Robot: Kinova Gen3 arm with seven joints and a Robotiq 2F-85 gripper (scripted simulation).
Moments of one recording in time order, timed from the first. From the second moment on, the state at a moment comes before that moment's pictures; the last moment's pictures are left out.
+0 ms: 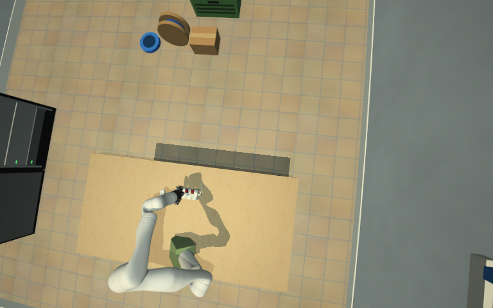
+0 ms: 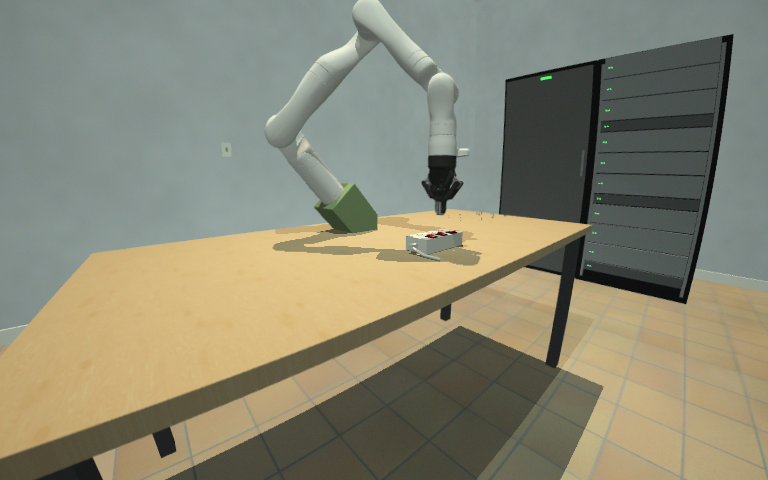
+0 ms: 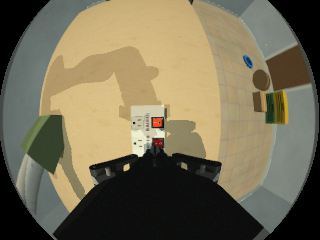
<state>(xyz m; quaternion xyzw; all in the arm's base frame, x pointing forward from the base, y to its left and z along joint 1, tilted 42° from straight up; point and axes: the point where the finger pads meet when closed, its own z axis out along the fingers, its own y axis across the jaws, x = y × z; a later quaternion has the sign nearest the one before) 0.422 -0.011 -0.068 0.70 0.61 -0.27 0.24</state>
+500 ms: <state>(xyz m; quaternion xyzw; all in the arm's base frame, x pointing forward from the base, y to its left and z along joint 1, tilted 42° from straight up) 0.422 -0.014 -0.073 0.70 0.61 -0.27 0.24</state>
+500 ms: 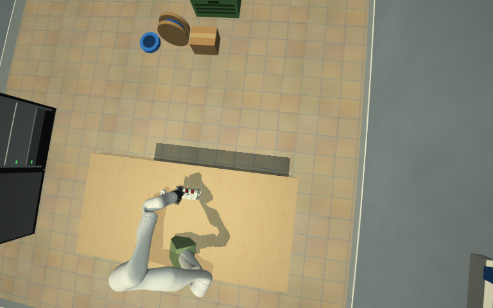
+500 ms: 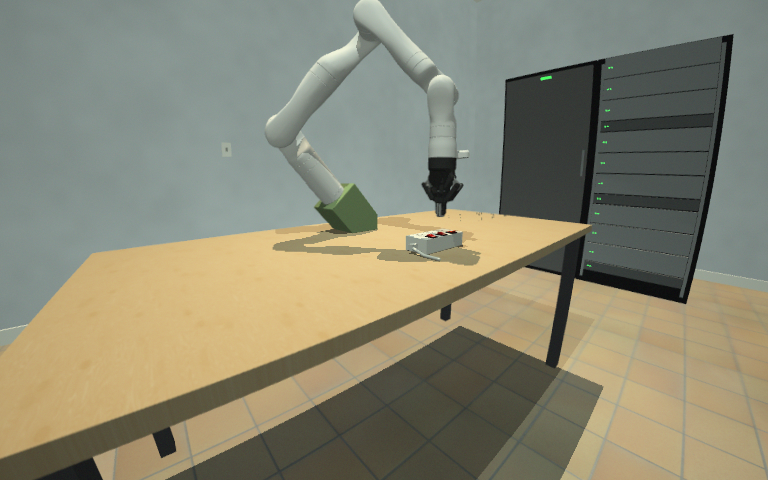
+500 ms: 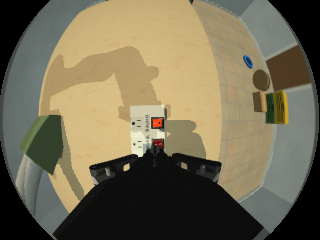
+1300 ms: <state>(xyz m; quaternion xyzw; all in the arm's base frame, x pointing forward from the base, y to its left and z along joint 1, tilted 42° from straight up) 0.420 -0.030 -0.092 0.70 0.61 -0.27 0.24</state>
